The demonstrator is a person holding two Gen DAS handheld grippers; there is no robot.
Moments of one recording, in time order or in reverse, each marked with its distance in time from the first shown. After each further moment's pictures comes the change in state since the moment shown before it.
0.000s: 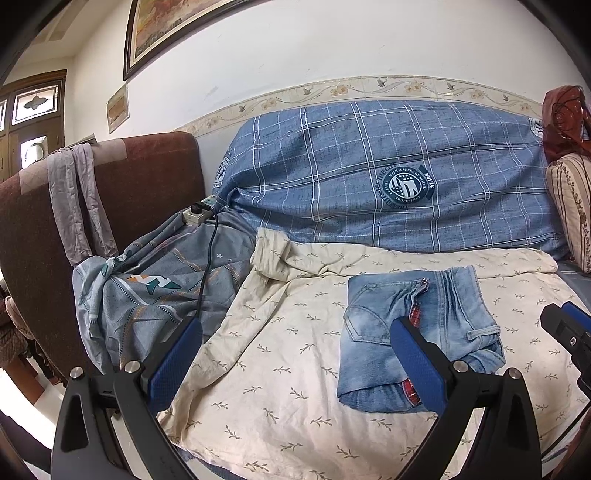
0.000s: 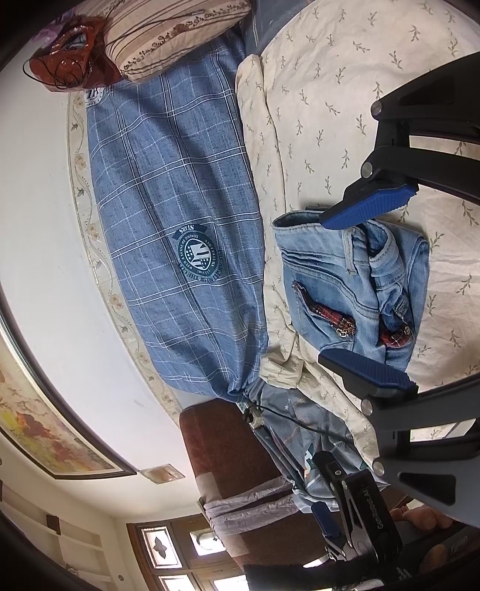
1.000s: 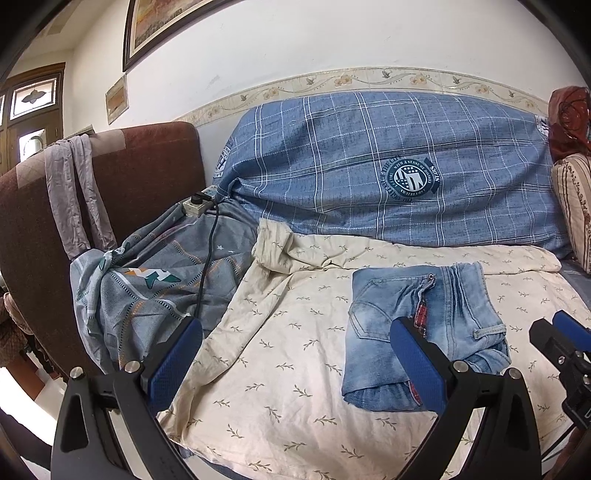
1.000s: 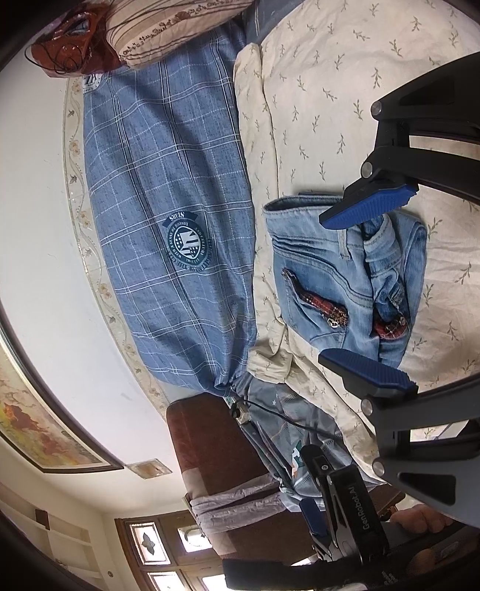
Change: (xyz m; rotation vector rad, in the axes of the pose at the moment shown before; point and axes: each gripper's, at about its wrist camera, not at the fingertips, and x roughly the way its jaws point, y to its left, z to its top) left arm 0.011 0.006 0.004 -0.008 0.042 -0.004; right arm 0.016 0.015 -0.005 -0.026 0.040 0.017
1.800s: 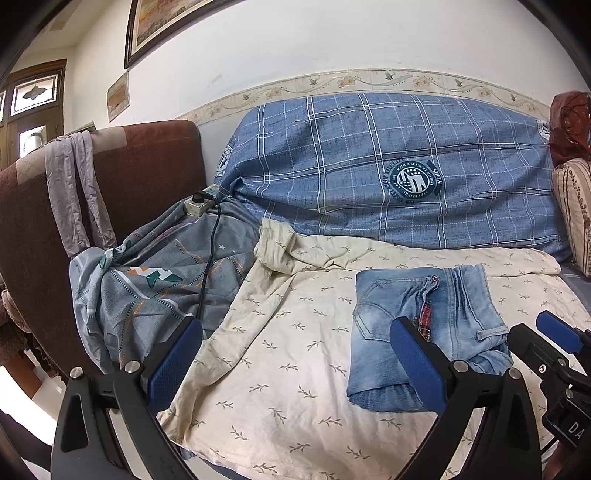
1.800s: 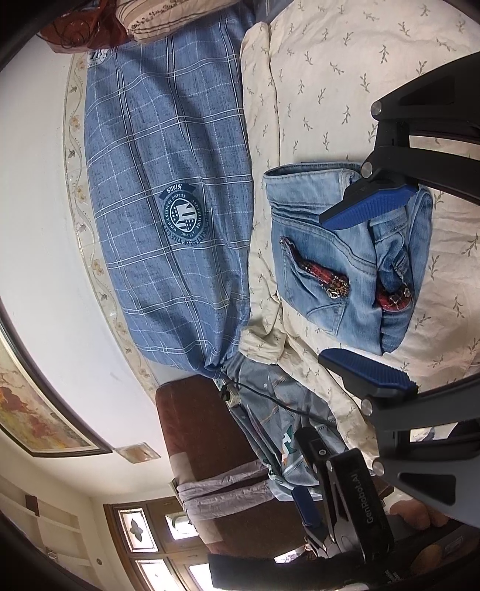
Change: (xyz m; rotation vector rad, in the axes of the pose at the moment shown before) left arm 0.001 0.008 0.000 -0.013 -0.001 -0.008; right arm 0.015 0.025 0.002 -0.041 0.023 0.051
